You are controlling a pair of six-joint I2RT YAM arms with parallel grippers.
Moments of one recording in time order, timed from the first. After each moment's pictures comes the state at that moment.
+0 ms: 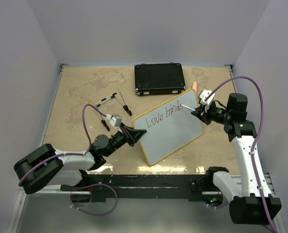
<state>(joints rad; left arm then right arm) -0.88 1.24 0.18 1.17 0.01 -0.62 -0.05 0.92 0.93 -0.61 -0.80 -0.67</state>
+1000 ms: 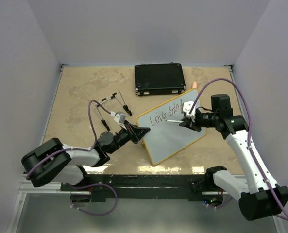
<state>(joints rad) -0.88 1.34 0.25 1.18 0.01 -0.66 0.17 0.99 0.98 -0.81 -0.81 -0.90</state>
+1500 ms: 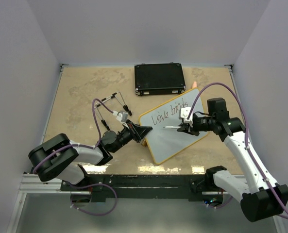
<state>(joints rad) -0.89 1.44 0.28 1.25 -0.01 -0.70 0.23 0.97 0.92 -0.82 -0.85 -0.95</state>
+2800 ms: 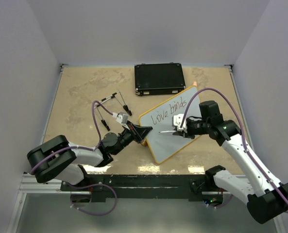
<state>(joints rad) -0.95 1.42 0.28 1.23 -0.14 -0.67 0.38 0.95 0.89 -0.78 -0.76 -0.95</state>
